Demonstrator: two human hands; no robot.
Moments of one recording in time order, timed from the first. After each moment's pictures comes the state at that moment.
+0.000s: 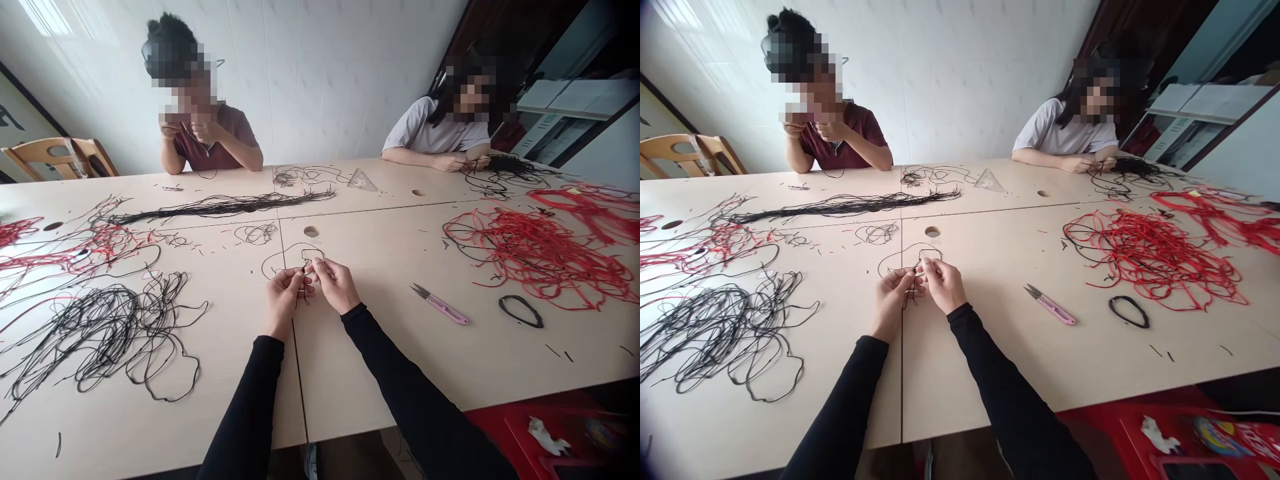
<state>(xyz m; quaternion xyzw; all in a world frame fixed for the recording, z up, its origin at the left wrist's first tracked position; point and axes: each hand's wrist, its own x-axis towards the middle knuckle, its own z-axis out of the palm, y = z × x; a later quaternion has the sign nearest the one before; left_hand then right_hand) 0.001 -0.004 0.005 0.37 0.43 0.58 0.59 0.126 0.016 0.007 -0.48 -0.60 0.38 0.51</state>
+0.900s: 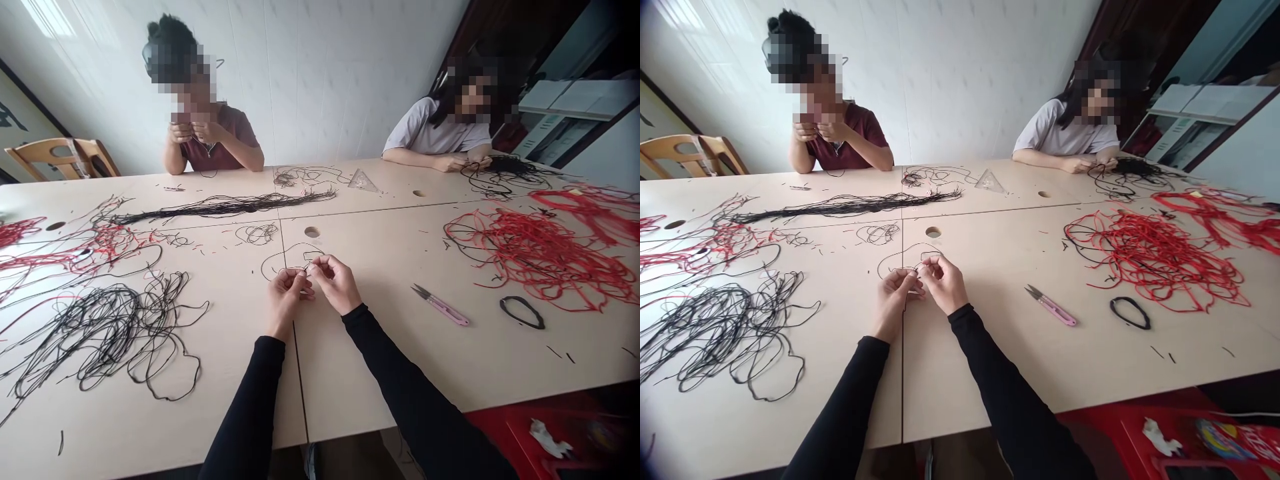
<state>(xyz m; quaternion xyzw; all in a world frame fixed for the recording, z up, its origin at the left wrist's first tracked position) 0.003 -0.004 0.008 0.39 0.46 0.57 0.56 0.125 0.018 0.004 -0.48 -0.59 0.37 0.53</state>
